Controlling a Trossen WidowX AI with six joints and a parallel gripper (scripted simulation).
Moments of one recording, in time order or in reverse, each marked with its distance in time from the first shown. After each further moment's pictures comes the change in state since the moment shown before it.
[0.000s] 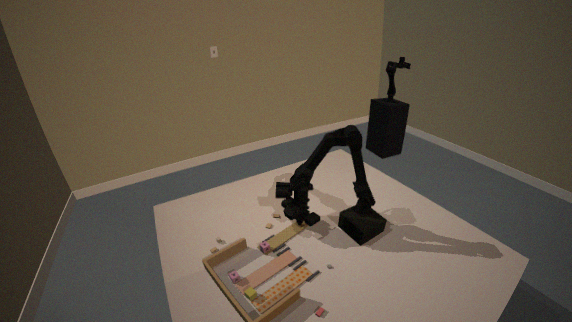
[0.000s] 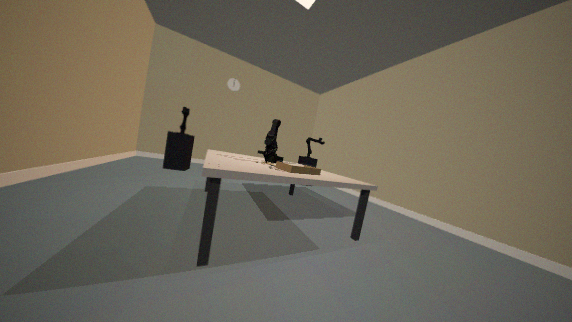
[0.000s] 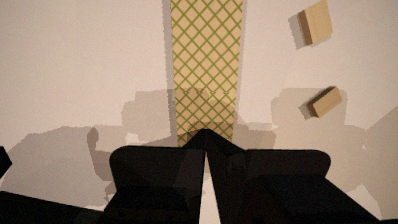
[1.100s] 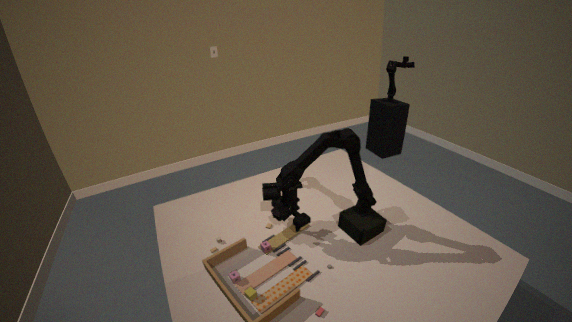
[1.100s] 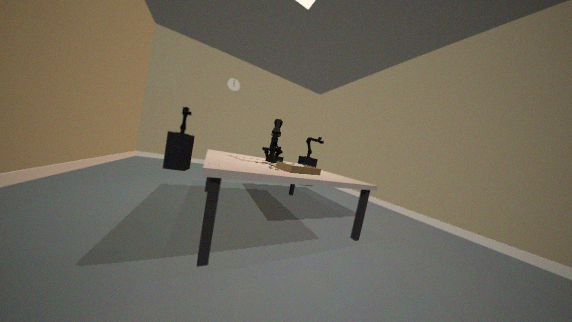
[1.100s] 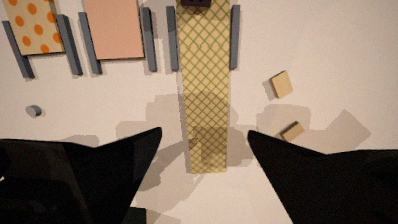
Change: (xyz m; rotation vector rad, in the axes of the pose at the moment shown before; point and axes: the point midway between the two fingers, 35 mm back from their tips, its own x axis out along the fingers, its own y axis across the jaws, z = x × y) arm -0.040 0.008 0.064 0.059 0.028 0.012
